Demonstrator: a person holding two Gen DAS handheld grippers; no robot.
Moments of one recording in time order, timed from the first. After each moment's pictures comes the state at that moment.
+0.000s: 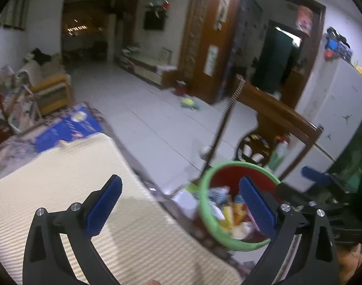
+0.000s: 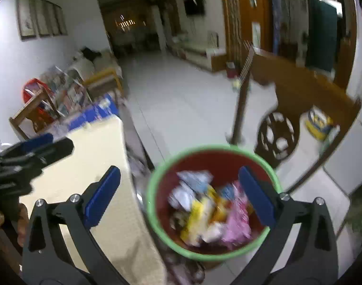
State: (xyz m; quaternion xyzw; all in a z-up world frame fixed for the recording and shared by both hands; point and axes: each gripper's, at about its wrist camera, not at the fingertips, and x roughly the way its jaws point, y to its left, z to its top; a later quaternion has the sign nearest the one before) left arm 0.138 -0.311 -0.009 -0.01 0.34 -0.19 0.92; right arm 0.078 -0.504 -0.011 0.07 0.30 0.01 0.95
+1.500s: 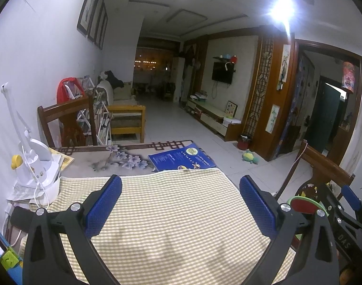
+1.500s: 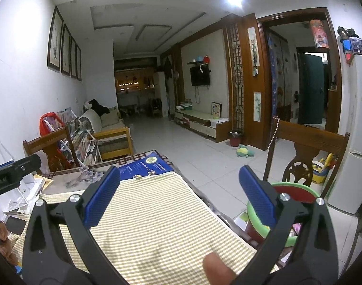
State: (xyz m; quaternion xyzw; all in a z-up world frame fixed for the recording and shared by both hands) left arm 0.026 -0.051 0.045 -0.07 0.21 -0.01 0.97; right arm -0.001 -0.273 0.024 0.05 0.13 -0.03 0.99
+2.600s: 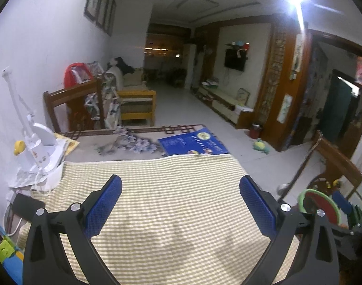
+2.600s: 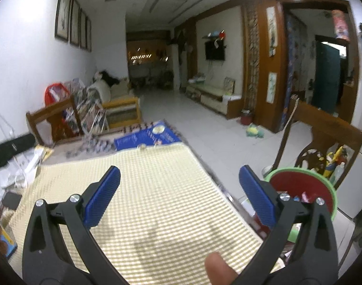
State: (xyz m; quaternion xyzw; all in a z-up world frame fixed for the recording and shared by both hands) left arm 0.053 -0.048 0.014 -0.07 0.26 0.04 0.96; right arm 0.059 -0.273 -0.033 0.02 0.24 0.03 0.97
